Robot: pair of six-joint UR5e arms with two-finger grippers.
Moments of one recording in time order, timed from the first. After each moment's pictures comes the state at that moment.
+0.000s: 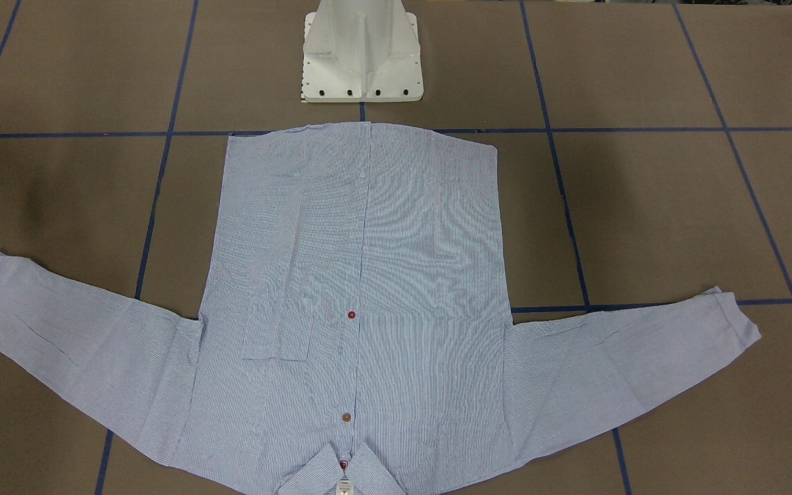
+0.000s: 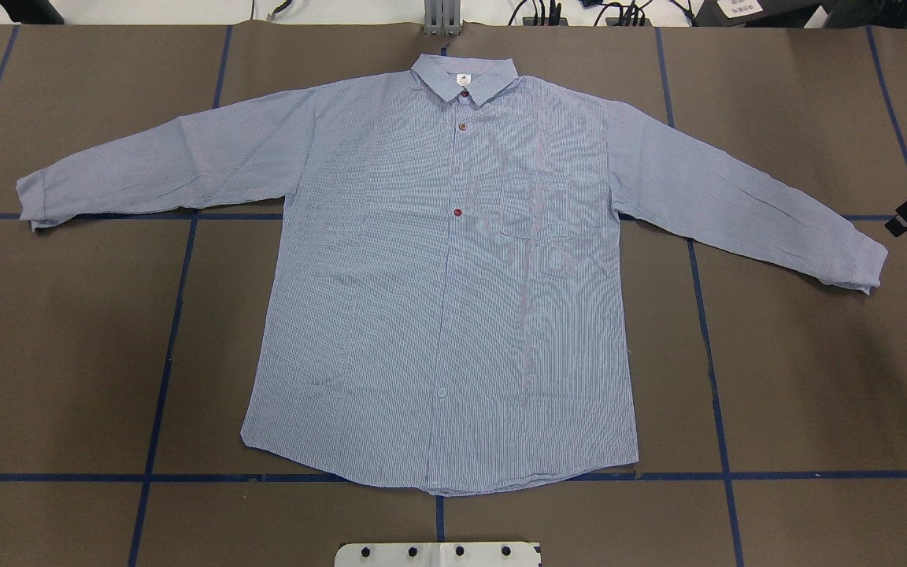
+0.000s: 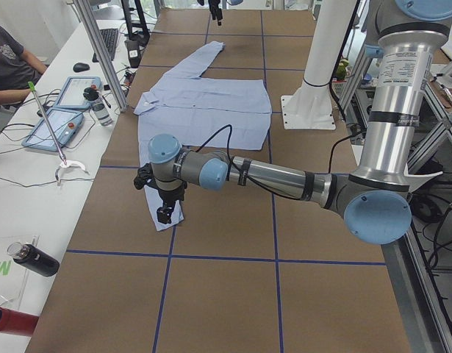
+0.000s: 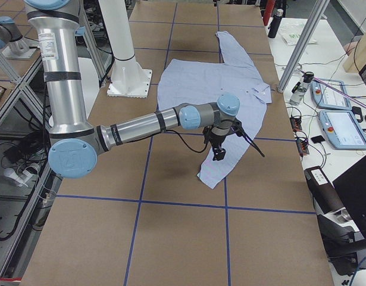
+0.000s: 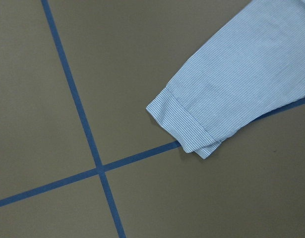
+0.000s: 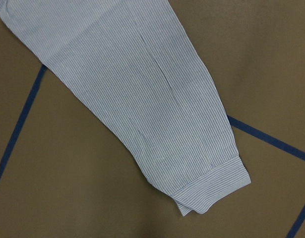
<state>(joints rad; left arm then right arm) -1.41 -1.69 -1.63 -1.66 -2.30 0.01 1.27 -1.47 1.76 -1.69 2.36 -0.10</state>
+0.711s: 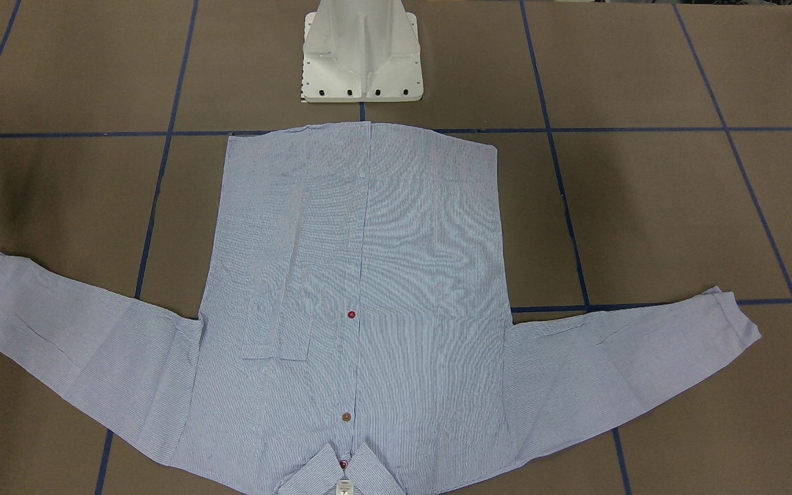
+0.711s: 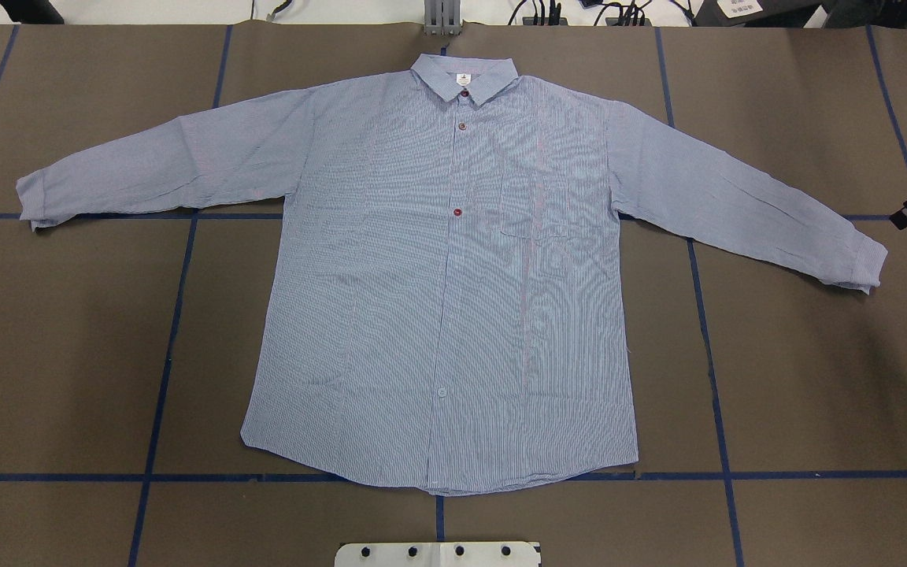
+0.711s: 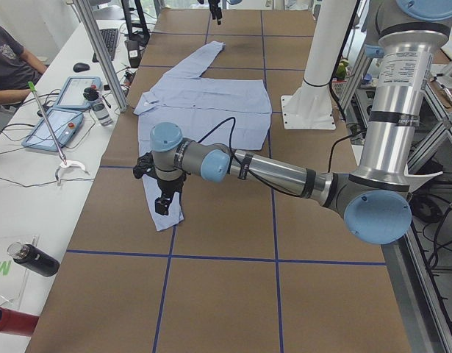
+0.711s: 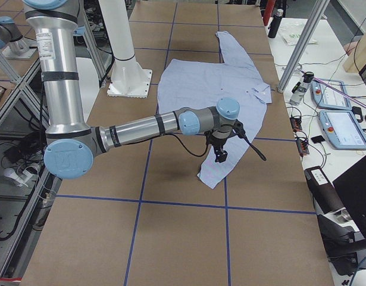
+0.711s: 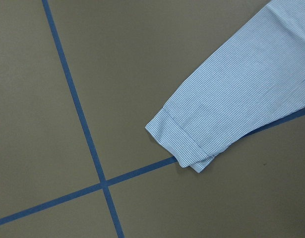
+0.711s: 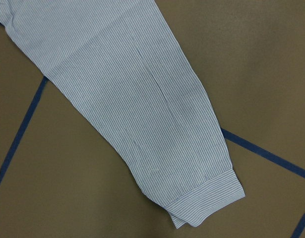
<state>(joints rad) -1.41 -1.69 -1.72 -1.65 -2.28 0.01 1.29 -1.48 1.75 -1.58 2.38 -0.09</state>
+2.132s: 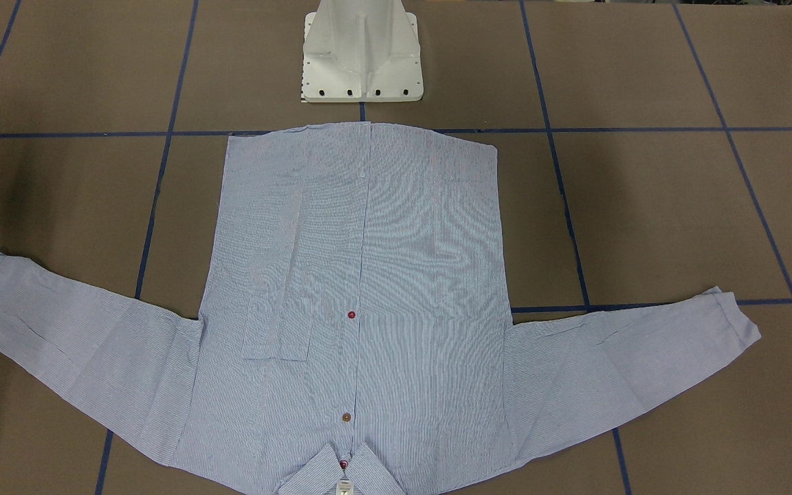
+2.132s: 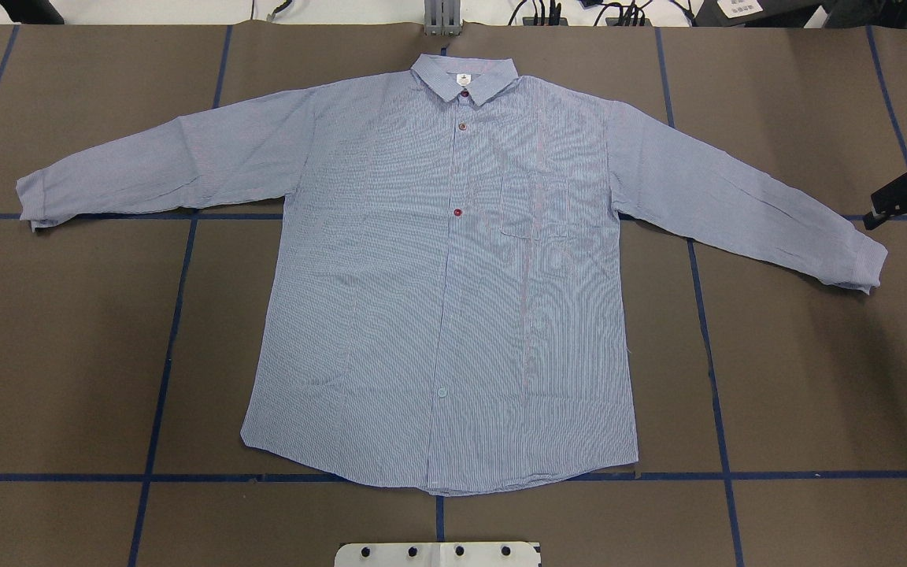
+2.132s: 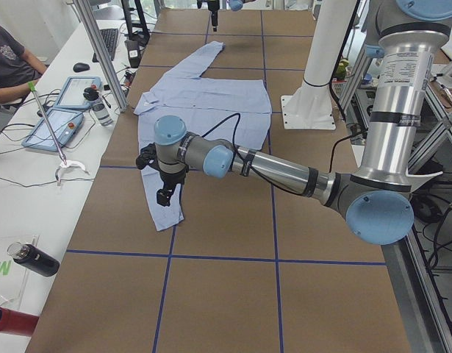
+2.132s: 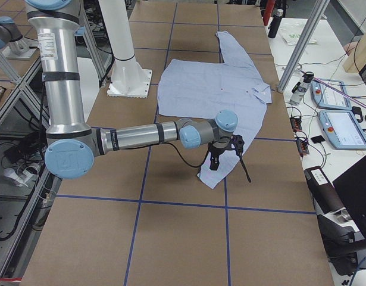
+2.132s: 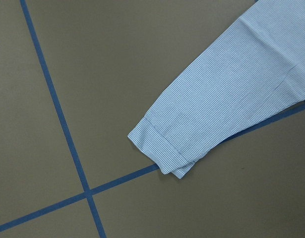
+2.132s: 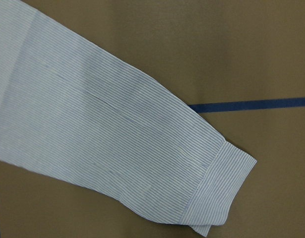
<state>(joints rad) -1.41 -1.68 -1.73 -1.67 -2.34 0.01 1.23 -1.50 1.62 -1.38 2.38 0.57</state>
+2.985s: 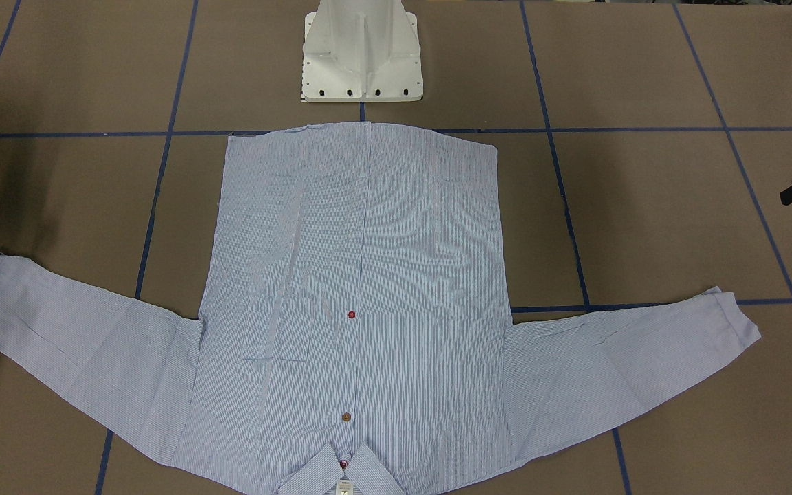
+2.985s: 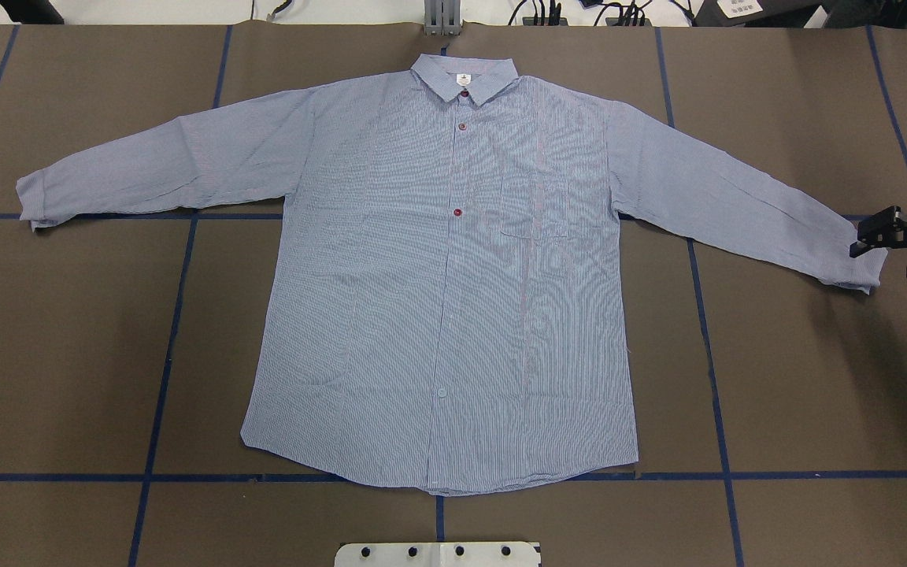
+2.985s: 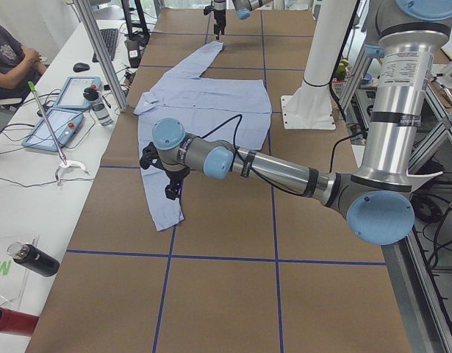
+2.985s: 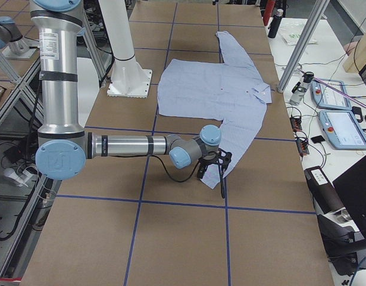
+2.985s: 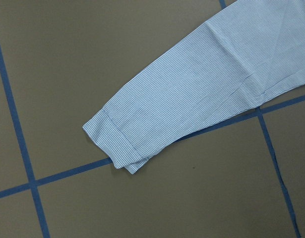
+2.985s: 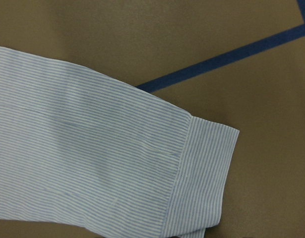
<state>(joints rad) -1.41 -1.68 -1.73 -1.67 -2.51 -0.10 1.15 -1.59 1.53 -1.06 2.33 0.96</state>
